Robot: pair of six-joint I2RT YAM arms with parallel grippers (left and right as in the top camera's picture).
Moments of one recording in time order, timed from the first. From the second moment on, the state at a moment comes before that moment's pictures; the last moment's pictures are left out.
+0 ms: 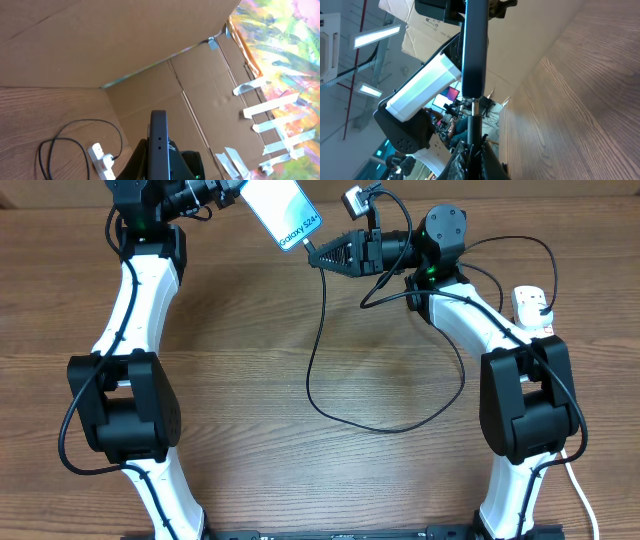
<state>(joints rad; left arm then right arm) 0.03 2.10 1.77 0.65 1.16 -1.43 0.27 2.08 1.48 0.93 -1.39 1.32</state>
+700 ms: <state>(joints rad) 0.03 2.10 1.77 0.65 1.16 -1.41 0.27 2.08 1.48 0.92 -1.39 1.32</state>
